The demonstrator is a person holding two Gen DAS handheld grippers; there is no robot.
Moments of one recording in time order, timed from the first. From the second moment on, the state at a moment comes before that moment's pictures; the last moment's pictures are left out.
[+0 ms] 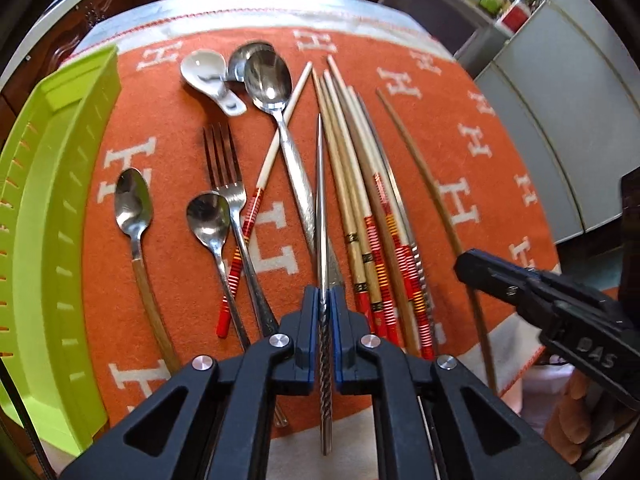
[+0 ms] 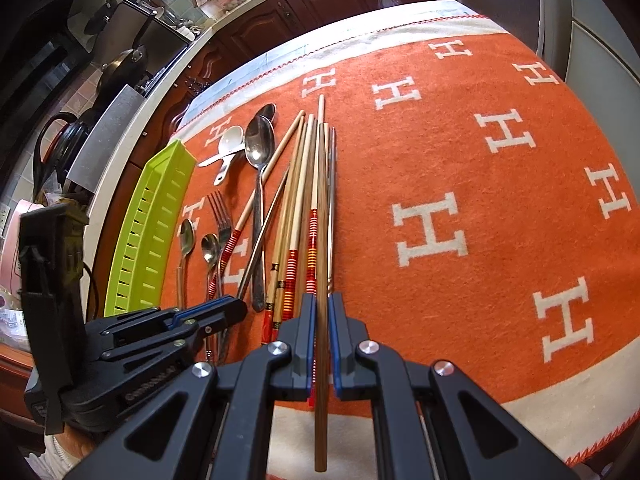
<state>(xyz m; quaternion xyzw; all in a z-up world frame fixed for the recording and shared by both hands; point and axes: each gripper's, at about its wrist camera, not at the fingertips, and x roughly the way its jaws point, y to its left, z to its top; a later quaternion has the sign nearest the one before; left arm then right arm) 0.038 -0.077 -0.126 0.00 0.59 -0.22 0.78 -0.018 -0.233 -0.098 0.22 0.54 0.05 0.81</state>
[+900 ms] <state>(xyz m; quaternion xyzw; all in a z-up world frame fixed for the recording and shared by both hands) 0.025 0.069 0.007 -0.06 0.41 -0.10 0.91 0.029 -0.126 -0.023 0.20 0.51 0.20 0.82</state>
